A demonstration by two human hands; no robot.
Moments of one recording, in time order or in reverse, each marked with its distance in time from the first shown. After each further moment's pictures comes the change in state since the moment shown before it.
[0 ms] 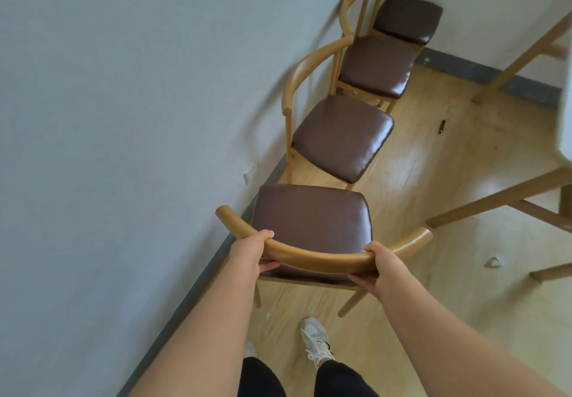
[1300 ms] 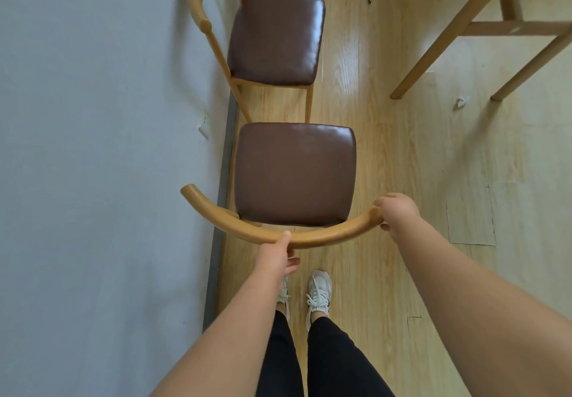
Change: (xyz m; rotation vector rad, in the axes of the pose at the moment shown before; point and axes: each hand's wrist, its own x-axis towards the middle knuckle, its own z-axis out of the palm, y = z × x) left_hand 0.027 -0.136 -0.077 0.496 -0.198 -0.005; right_hand 0.014 0.161 -0.027 -0.203 0.363 -0.106
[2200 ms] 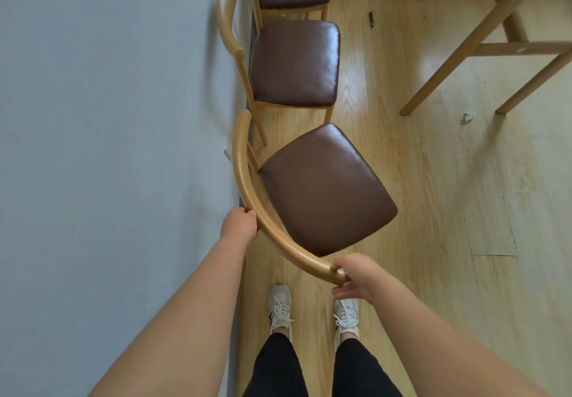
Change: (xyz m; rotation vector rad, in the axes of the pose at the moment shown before) left_hand 0.056 0.138 -0.129 0.428 0.153 0.313; right_hand -0.111 0.032 0.135 -0.120 -0.424 0.145
